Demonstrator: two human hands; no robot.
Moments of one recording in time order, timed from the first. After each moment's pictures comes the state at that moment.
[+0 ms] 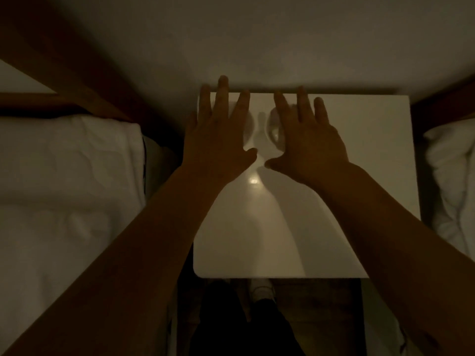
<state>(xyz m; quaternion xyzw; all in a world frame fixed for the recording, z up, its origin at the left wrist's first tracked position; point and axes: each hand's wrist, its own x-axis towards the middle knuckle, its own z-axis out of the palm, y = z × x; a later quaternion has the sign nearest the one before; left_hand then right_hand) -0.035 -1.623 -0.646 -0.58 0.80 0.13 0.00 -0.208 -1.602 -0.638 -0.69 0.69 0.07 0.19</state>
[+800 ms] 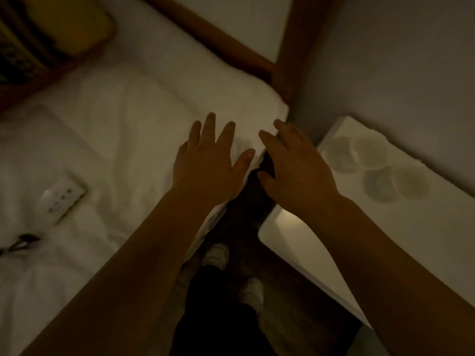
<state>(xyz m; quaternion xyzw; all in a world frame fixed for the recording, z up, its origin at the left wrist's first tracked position) 0.154 -1.441 -0.598 -0.83 0.52 0.15 -0.09 0.001 -1.520 -0.575 -0.90 0.38 0.02 0.21</state>
